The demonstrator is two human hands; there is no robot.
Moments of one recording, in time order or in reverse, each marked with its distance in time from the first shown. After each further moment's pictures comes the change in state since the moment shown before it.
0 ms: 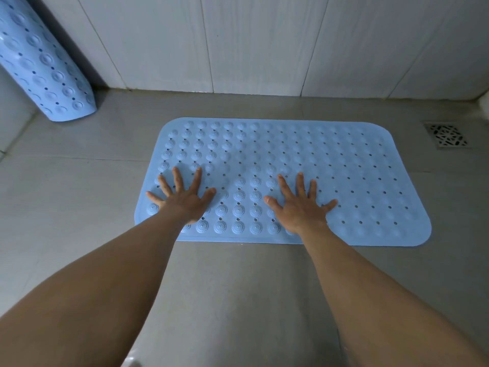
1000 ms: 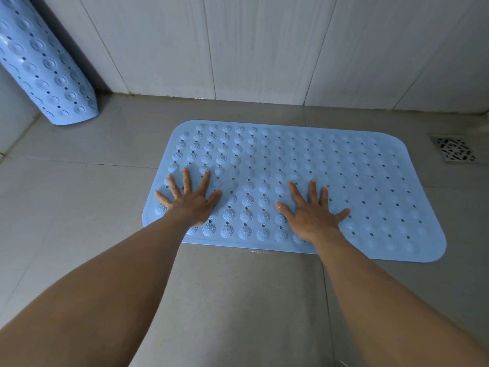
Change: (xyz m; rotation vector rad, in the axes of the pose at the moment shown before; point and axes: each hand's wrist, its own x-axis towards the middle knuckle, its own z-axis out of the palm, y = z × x) left_hand 0.019 0.021 0.001 -0.004 0.001 0.035; right_hand 0.015 0.025 -0.016 -0.003 -0.030 0.008
